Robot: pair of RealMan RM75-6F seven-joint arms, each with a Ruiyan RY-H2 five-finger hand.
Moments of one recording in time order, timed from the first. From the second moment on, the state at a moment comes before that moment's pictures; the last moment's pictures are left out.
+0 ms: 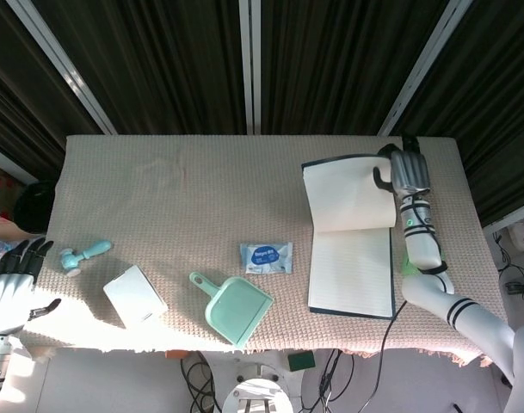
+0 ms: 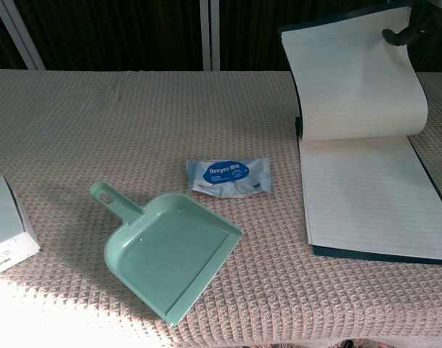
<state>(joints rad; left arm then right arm) -0.06 -1.12 -0.03 -1.61 1.49 1.48 0.14 0.77 -1.61 0.49 -0.94 -1.00 0.85 -0.10</state>
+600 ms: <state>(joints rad) -0.10 -1.13 -0.04 -1.62 1.43 1.41 0.18 1.07 -1.86 0.67 -0.24 -0.71 0.57 0.00</state>
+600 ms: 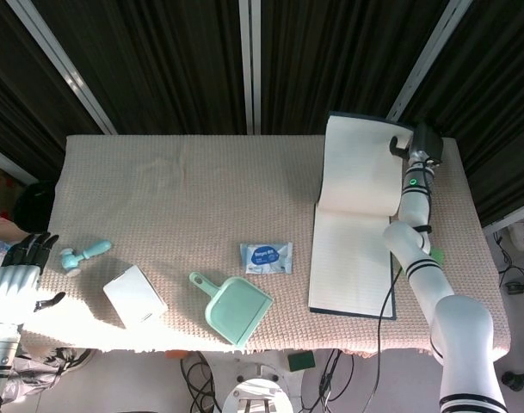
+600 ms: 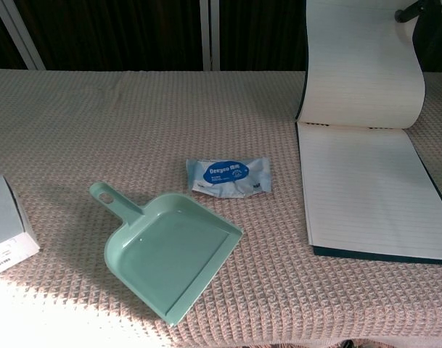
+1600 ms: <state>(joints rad) -0.09 -1.12 -0.03 -1.63 1.45 1.43 0.17 0.96 -1.77 0.54 -0.39 -0.98 0.64 0.31</state>
